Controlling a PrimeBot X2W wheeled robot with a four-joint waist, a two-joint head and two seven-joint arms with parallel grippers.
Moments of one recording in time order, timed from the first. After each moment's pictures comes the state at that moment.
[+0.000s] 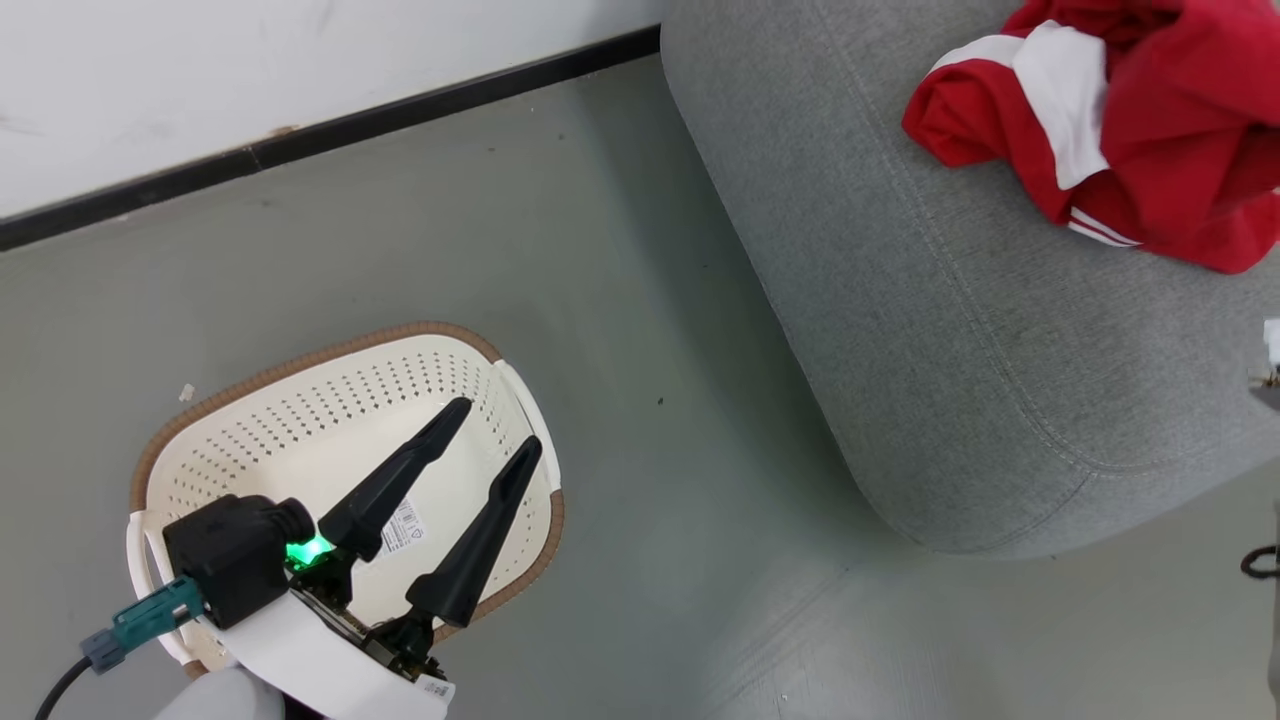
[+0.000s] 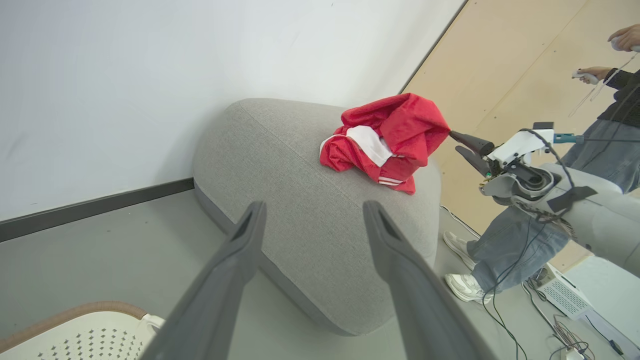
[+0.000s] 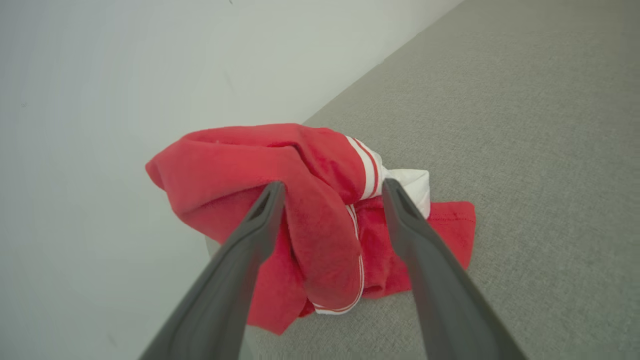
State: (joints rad) left arm -0.23 0.46 -0.55 -0.28 -0.82 -0.05 -0.17; right arm -0.58 -0.13 -0.42 0.46 0.47 0.13 -0.13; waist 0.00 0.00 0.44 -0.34
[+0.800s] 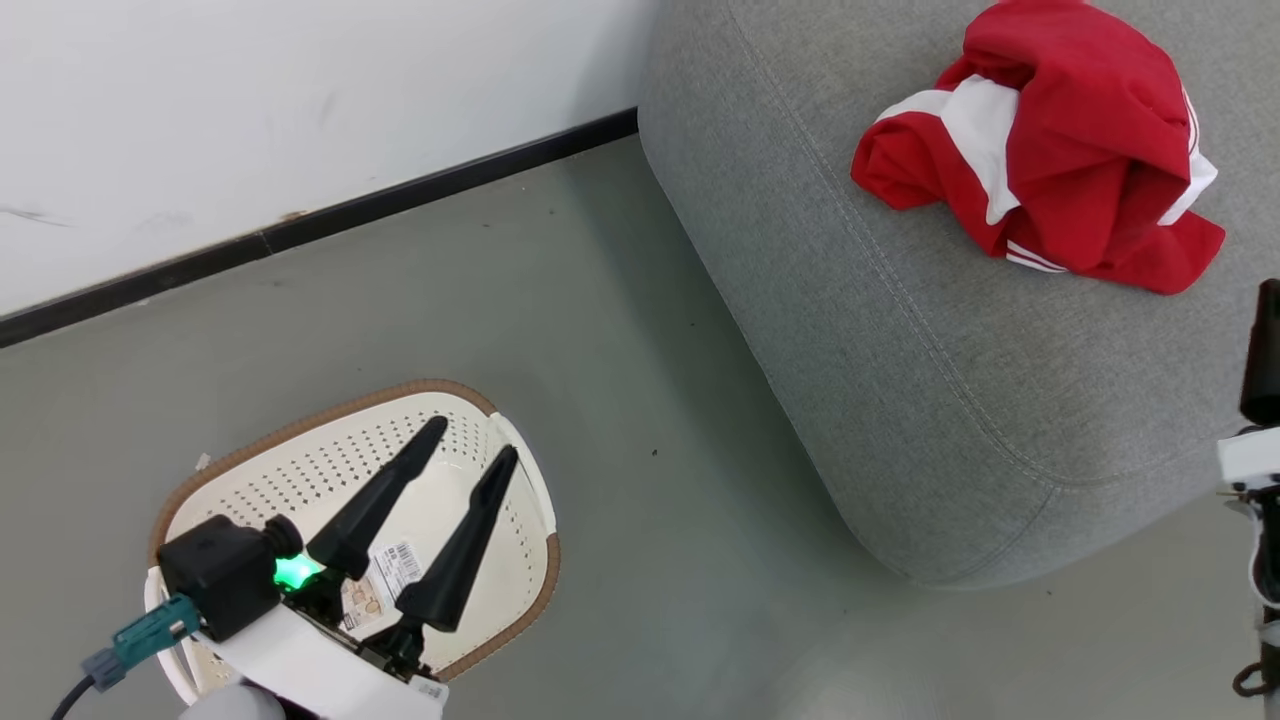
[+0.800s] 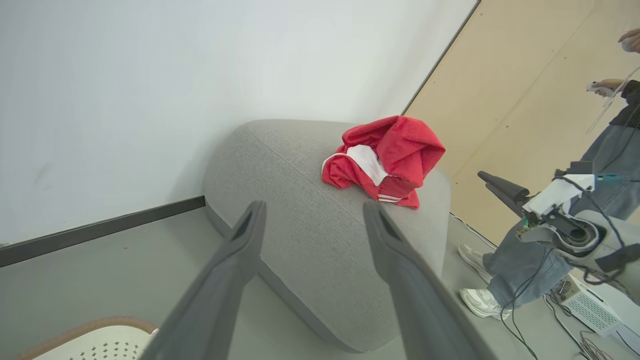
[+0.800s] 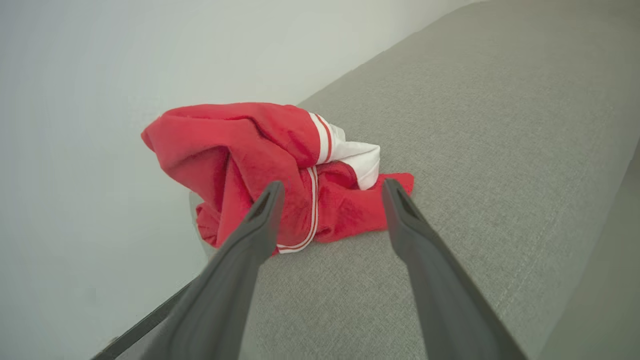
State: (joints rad) left arm -0.19 0.43 -0.54 -0.24 -0.83 -0.03 -0.20; right arm -0.39 -0.14 -0.37 0.41 0.48 0.13 -0.18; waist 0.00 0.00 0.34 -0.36
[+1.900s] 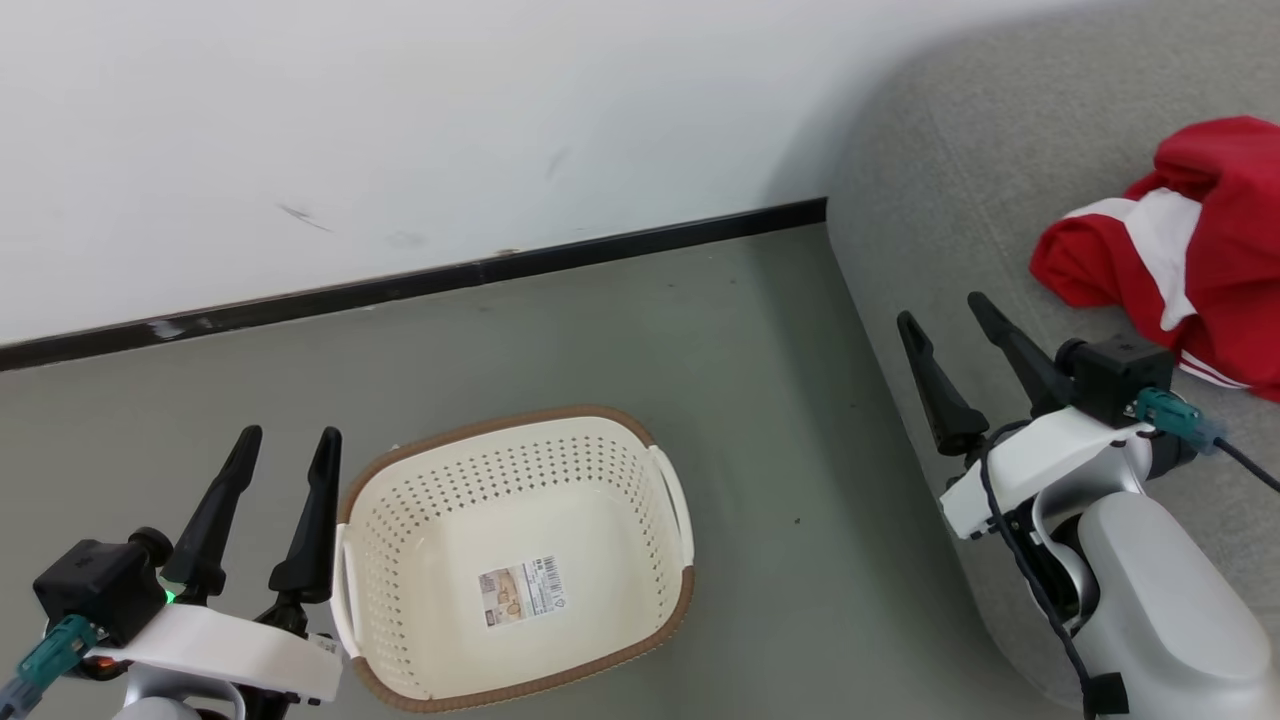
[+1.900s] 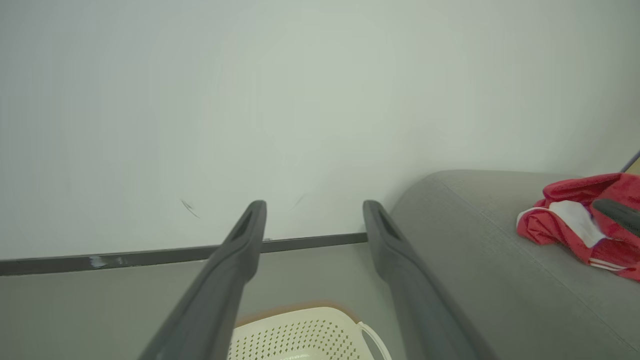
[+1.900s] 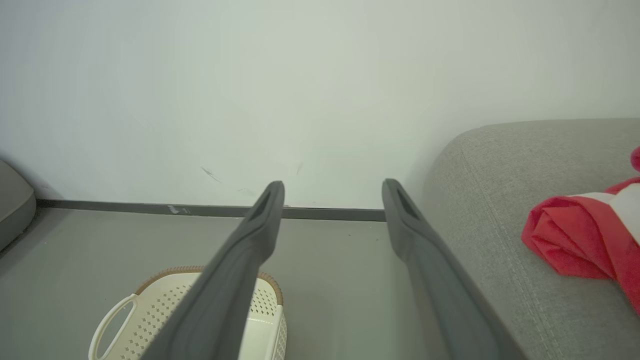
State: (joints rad) left arm -0.11 0.39 -0.33 -0.08 -0.76 0.12 -0.25; right arm -0.42 -0.13 0.20 0.36 0.25 0.13 -0.22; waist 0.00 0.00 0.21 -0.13
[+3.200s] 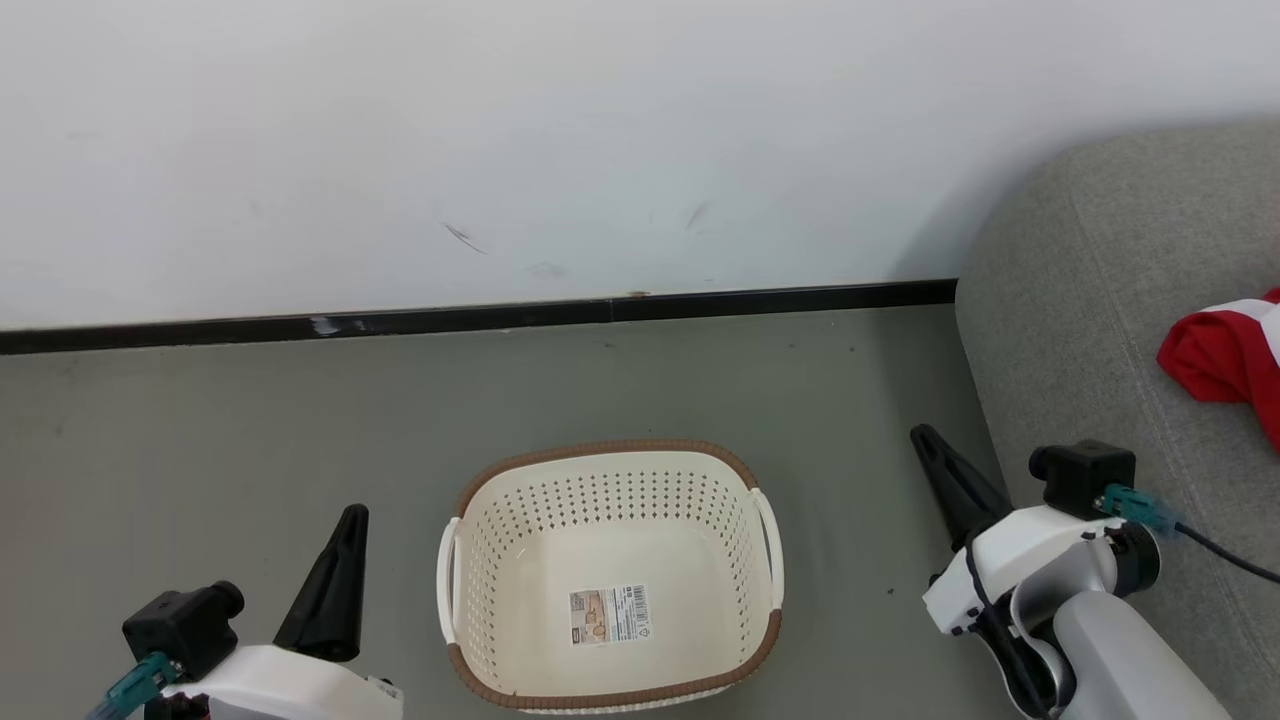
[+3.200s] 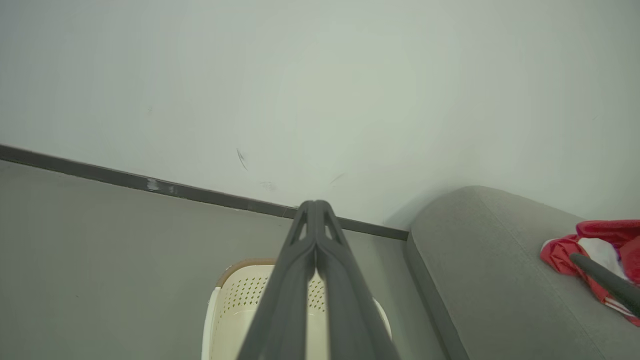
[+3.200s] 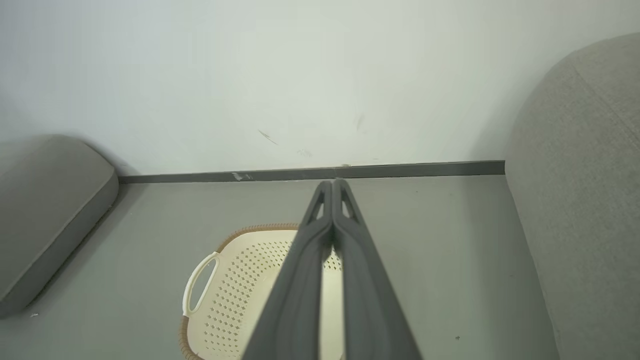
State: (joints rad) left arm -0.07 0.24 -0.33 0.07 -0.82 0.08 -0.22; right arm -0.31 -0.10 0.23 0.48 0.34 0.13 -0.22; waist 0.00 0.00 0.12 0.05
